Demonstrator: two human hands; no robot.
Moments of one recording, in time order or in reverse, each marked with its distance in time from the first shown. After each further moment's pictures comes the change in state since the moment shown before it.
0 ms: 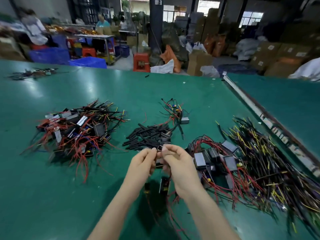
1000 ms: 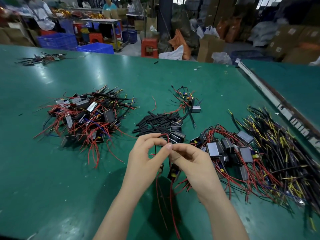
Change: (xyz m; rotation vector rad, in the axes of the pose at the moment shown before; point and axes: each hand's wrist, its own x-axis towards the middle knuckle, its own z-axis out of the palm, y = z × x) left_hand -0.033 0.027 -0.019 0.332 0.117 0.260; right_hand -0.023 0.007 -0.010 -0.118 -0.154 -0.185
